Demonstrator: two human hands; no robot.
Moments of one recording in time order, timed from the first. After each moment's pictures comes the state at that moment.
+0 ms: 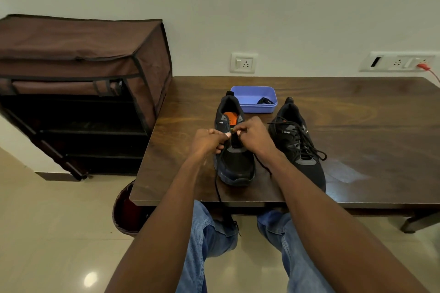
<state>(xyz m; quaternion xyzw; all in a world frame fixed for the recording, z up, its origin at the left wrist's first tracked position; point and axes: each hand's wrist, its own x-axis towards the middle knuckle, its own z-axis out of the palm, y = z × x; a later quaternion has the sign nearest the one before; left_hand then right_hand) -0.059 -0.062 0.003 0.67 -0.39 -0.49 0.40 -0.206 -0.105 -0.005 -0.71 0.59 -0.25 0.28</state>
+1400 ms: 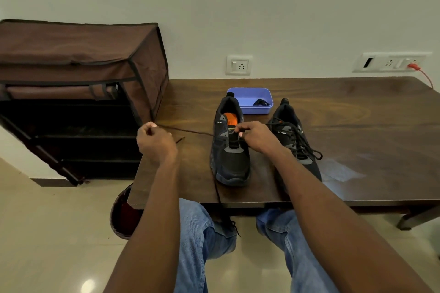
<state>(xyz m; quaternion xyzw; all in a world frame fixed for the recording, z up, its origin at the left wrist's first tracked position) 0.000 -0.047 0.018 0.68 -0.10 -0.17 0.70 -0.225 -0.104 0.008 -0.69 0.59 -0.22 0.36</state>
